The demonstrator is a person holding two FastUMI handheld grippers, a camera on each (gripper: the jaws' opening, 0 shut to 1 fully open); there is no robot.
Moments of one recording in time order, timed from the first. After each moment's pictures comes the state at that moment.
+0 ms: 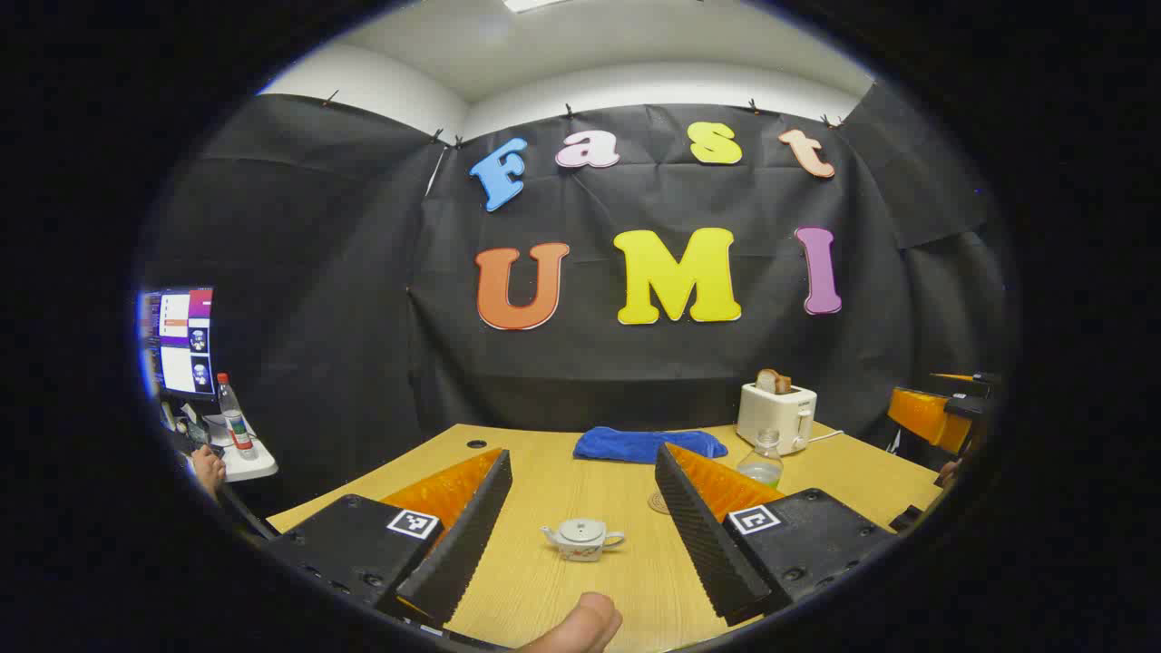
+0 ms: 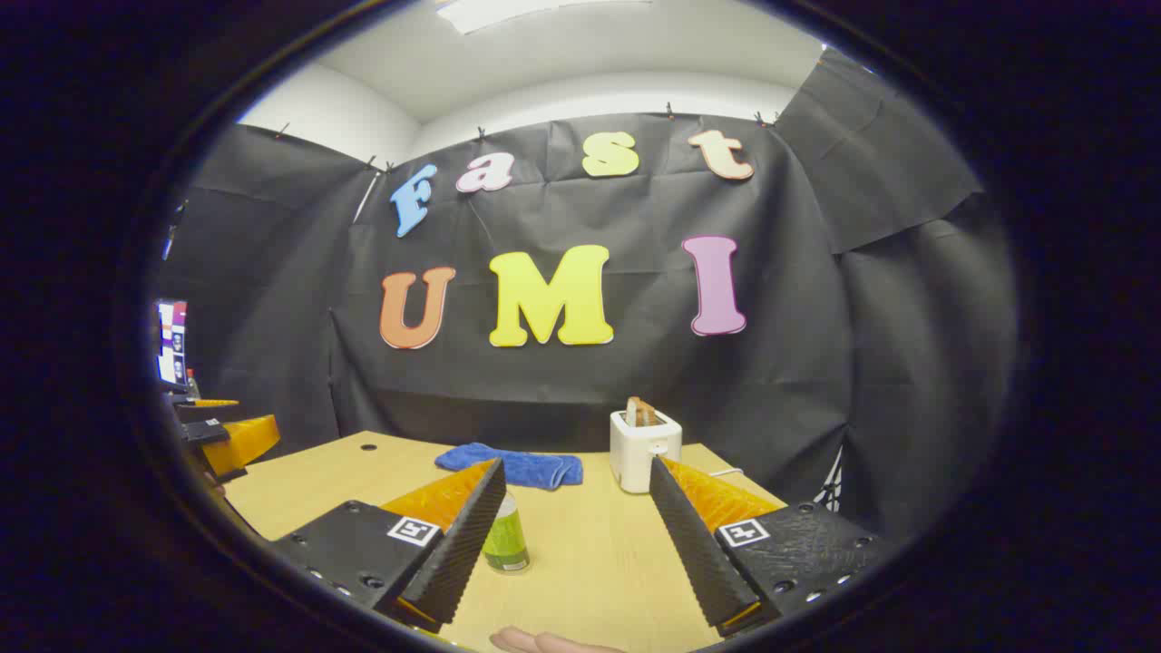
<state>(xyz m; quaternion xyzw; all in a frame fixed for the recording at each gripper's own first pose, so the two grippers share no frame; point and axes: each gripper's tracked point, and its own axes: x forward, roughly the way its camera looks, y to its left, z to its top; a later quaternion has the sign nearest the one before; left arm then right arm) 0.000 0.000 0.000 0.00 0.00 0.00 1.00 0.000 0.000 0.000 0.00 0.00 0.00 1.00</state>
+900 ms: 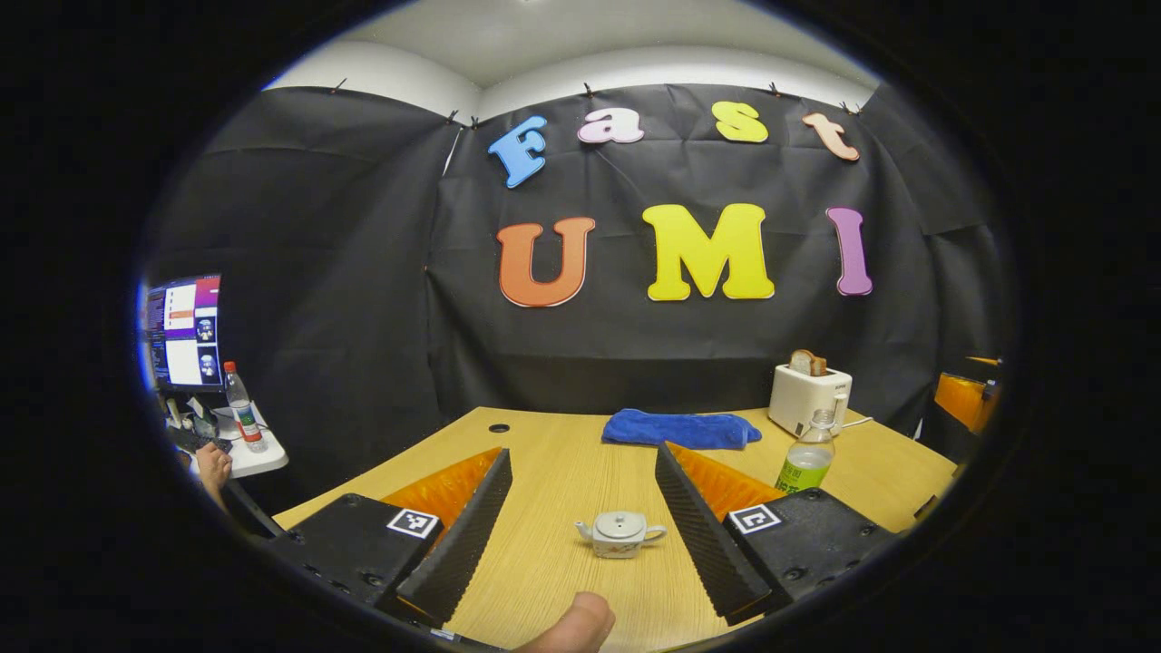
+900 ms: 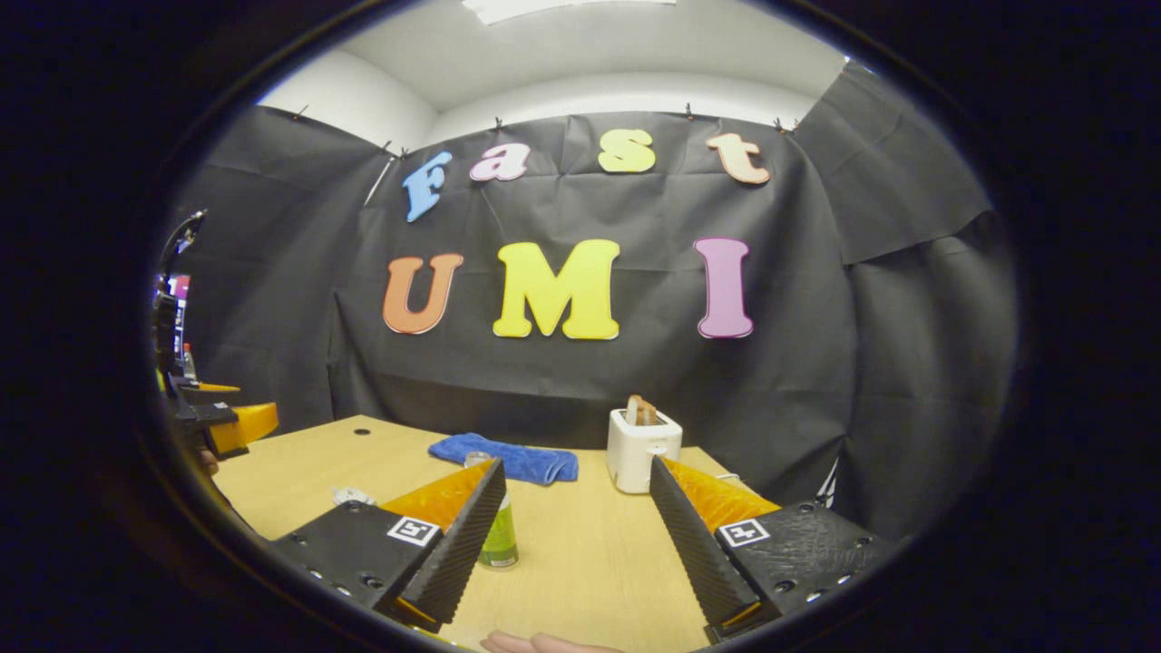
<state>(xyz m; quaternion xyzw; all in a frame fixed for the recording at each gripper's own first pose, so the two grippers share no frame) 0.029 0.018 -0.024 0.01 0.02 0.01 1.00 0.014 0.003 -0.016 -0.03 0.01 0.00 1.00</state>
